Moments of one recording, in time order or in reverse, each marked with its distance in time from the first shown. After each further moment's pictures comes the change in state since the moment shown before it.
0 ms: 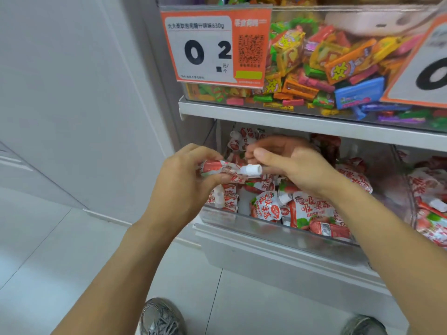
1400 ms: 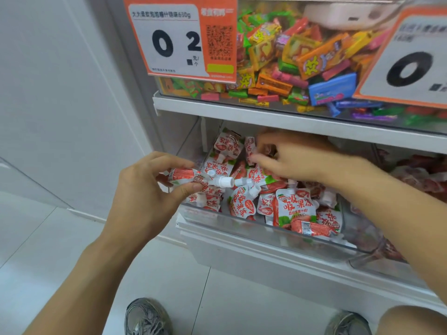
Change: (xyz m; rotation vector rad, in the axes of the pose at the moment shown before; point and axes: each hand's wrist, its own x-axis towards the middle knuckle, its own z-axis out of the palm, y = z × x) left_hand -0.021 0.005 -0.010 -0.058 0.019 -0.146; right_hand 0.009 -0.008 -0.043 -1.121 -0.085 -0.205
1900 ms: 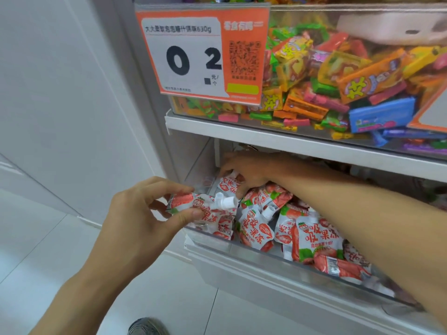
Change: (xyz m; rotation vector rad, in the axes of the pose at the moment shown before) left_hand 0.003 -0.018 -0.010 -0.003 -0.019 -0.049; right_hand 0.130 0.008 0.084 -0.091 -0.417 -0.208
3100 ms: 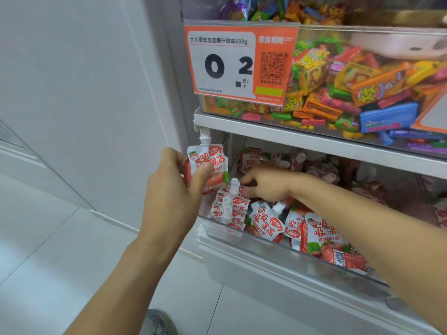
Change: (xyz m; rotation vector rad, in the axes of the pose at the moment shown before) left_hand 0.013 0.017 0.015 -0.022 0.242 -0.206; right_hand -0.054 -0.051 -0.007 0.282 -0.081 0.216
